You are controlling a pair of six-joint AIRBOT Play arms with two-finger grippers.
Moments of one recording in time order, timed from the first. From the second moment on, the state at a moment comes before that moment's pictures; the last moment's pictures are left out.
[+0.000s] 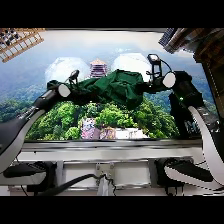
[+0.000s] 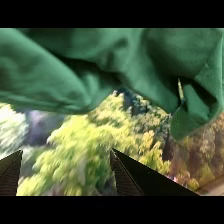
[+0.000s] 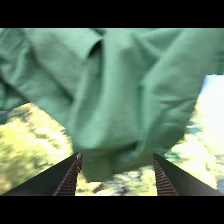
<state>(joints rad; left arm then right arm) -0.41 -1.50 1.08 0.98 -0.74 -1.67 0.20 -1.28 1.15 -1.35 1.00 1.54</state>
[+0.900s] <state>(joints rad) -0.45 -1.75 1.27 0.91 -0.80 -1.67 0.07 -1.20 1.13 -1.39 1.00 1.50</state>
